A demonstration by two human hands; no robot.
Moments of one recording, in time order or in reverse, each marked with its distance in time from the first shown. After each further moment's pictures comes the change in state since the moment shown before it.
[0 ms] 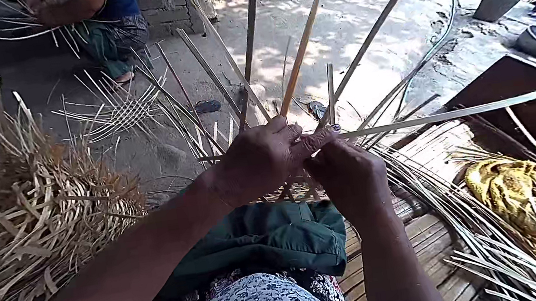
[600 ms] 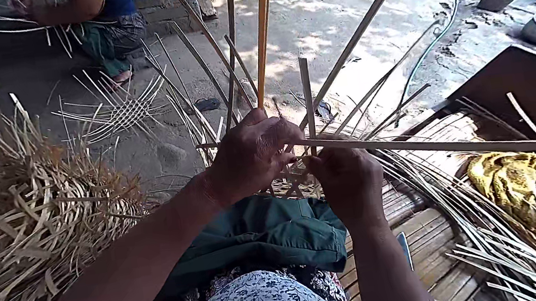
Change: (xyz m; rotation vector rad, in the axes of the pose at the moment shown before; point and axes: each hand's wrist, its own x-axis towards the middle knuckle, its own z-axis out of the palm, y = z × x) left_hand -0.008 -0.008 0.001 -0.218 0.103 -0.198; right_hand -0.007 0.007 0.015 0.091 0.114 0.128
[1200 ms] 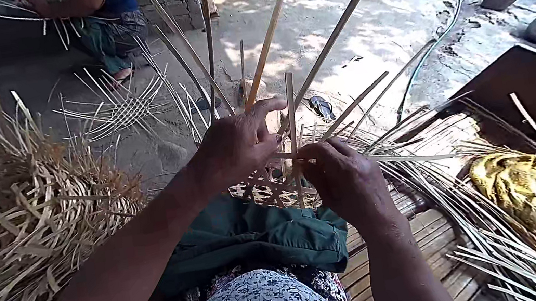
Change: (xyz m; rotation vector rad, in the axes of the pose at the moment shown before) left_hand 0.006 -0.002 -0.029 -0.130 -0.220 -0.382; right_hand 0.007 -0.003 -0.010 -0.289 -0.240 -0.263
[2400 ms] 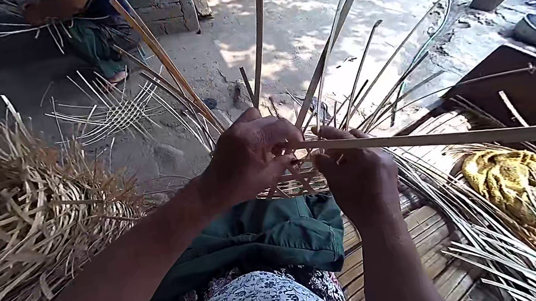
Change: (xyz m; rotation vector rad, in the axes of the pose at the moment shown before) left_hand -0.003 0.008 0.021 -0.017 0.153 0.286; right_hand 0.000 -0.008 -0.013 0.115 0.135 0.321
